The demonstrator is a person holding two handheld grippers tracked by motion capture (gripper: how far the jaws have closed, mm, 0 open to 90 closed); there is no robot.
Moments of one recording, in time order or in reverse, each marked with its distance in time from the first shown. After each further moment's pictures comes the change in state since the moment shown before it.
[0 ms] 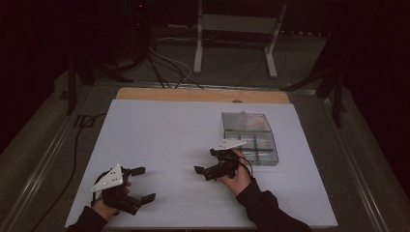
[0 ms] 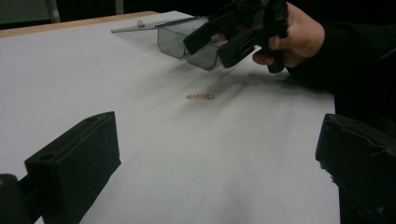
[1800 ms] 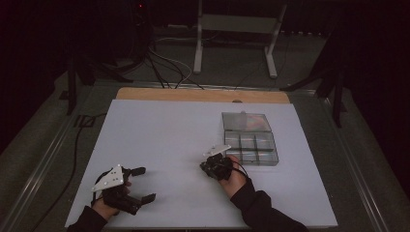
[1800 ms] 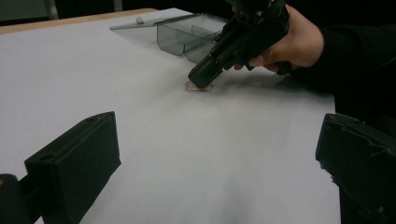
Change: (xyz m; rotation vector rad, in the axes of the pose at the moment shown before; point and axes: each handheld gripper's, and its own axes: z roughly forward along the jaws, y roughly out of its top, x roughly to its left) left arm 0.001 0.000 0.001 0.010 -0.003 -0.002; right arm 0.018 -0.004 0.015 0.215 -0.197 -0.100
